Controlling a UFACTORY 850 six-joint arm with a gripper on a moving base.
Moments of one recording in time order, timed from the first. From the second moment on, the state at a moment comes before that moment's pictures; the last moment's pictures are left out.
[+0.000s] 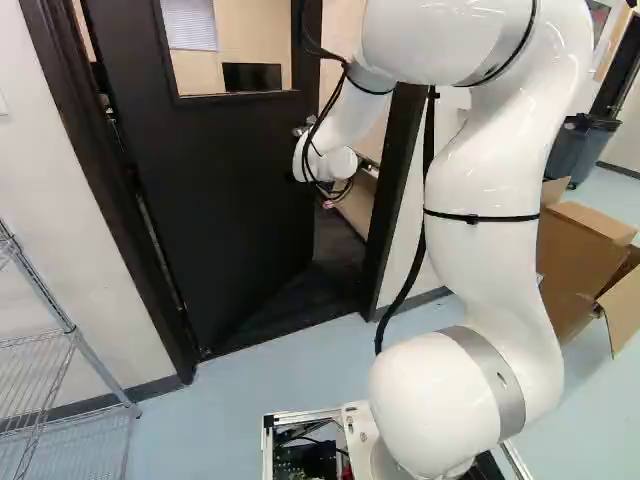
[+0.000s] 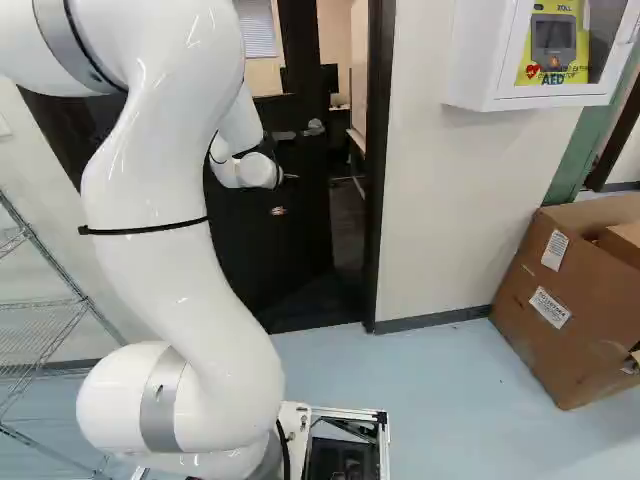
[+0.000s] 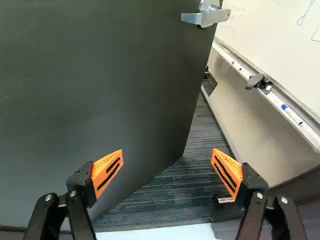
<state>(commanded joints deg) 7.8 -19.7 -53.5 -0.6 30.1 0.0</state>
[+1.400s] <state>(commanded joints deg) 1.1 -1.6 -33.2 -5.7 36.4 0.0</state>
